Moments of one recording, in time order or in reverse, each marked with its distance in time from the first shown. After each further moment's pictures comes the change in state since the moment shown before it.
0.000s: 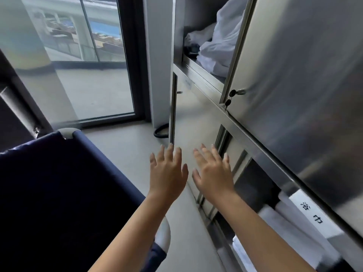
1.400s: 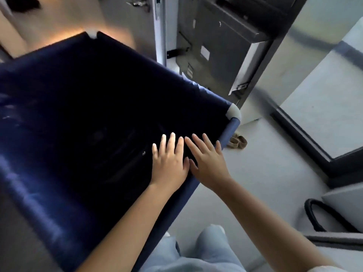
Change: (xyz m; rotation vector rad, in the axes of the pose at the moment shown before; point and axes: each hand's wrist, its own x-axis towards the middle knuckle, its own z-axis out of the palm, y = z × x) left_hand 0.047 -0.183 0.052 0.207 0.224 -1.438; right_hand 0.252 -0.207 0.179 0.237 -0.412 -1.587
